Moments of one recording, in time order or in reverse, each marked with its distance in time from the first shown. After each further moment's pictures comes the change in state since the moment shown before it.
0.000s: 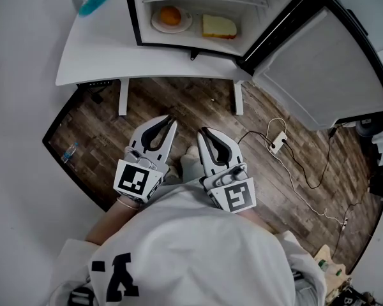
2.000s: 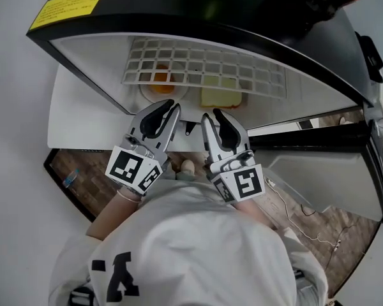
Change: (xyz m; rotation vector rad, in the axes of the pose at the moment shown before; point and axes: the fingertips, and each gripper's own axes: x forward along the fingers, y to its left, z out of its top) left arm 0.236 0.168 0.064 -0.126 -0.095 0.008; right arm 0.229 -0.207 0.023 0.104 -0.068 -0.014
